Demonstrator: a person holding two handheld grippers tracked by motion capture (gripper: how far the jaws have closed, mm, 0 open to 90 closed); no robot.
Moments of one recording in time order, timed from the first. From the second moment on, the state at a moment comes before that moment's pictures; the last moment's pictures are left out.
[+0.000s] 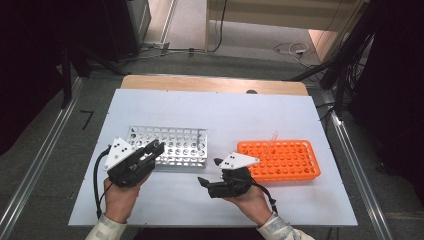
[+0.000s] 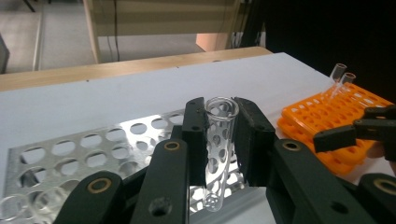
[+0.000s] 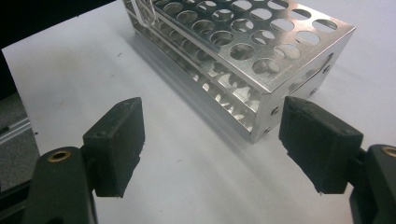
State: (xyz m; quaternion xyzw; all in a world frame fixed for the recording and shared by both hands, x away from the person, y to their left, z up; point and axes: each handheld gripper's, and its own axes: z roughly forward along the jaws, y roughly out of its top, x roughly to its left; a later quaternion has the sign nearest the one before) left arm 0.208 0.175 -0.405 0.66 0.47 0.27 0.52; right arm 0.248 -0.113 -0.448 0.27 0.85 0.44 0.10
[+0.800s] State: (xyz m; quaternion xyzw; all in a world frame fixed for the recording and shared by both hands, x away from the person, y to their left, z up) left arm 0.219 0.208 -0.407 0.63 0.50 0.32 0.50; right arm 0.249 -0.116 -0.448 0.28 0.85 0.44 0.11
